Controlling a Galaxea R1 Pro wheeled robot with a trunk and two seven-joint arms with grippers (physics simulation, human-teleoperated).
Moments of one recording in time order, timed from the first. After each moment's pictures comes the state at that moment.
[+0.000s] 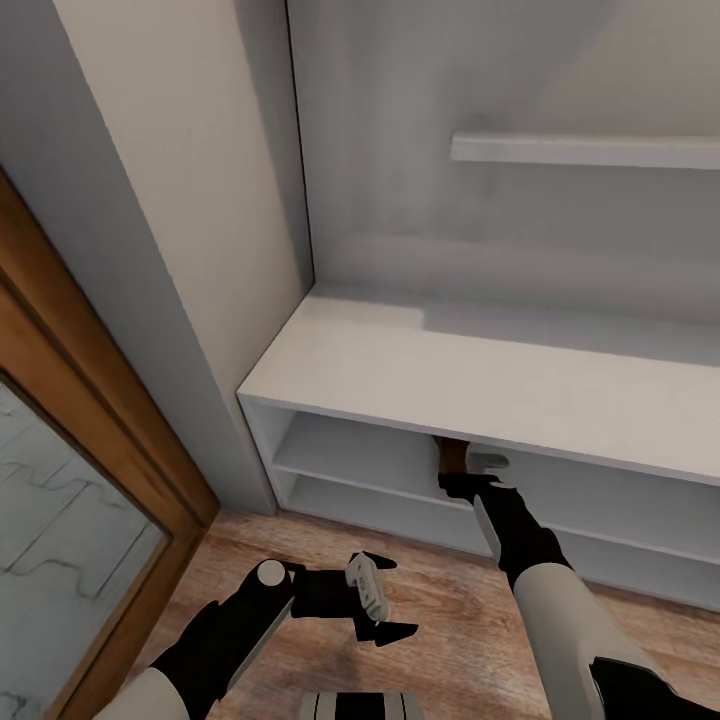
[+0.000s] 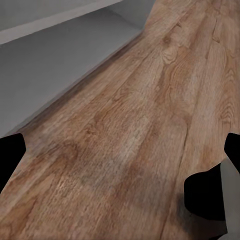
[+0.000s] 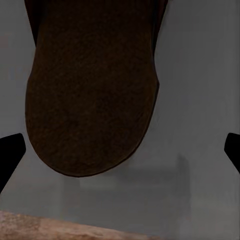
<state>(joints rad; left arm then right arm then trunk) -0.53 0.02 -0.59 -0.97 0.05 0.07 -0.87 -0.80 0.08 -0.21 -0.66 0.17 0.37 0.01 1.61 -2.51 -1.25</state>
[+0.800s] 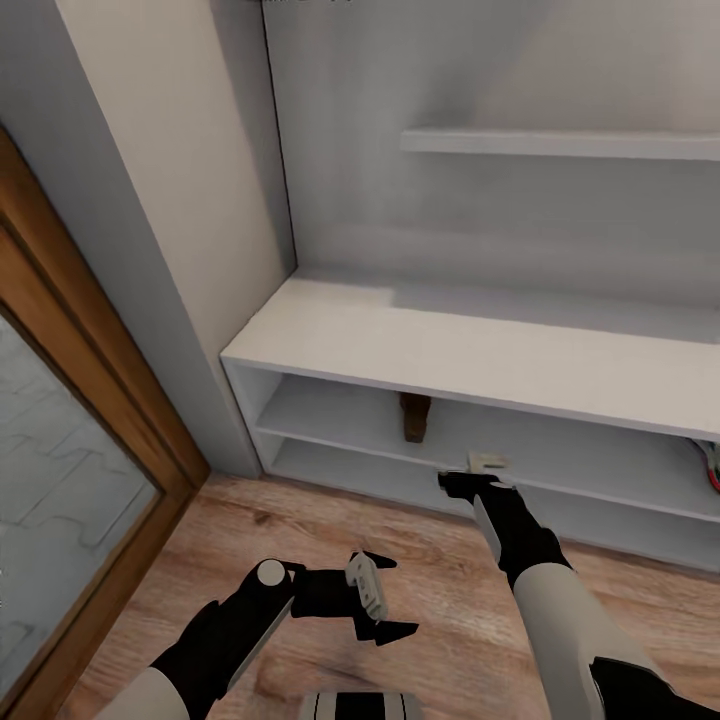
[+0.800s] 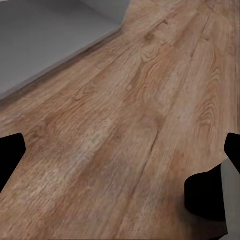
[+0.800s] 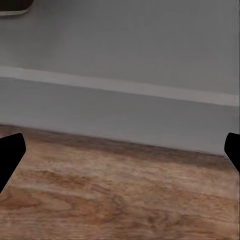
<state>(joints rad) -0.53 0.02 -0.59 -0.97 0.05 0.07 -0.87 -0.80 0.08 -0.21 -0.66 0.17 0.37 0.01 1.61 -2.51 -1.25</state>
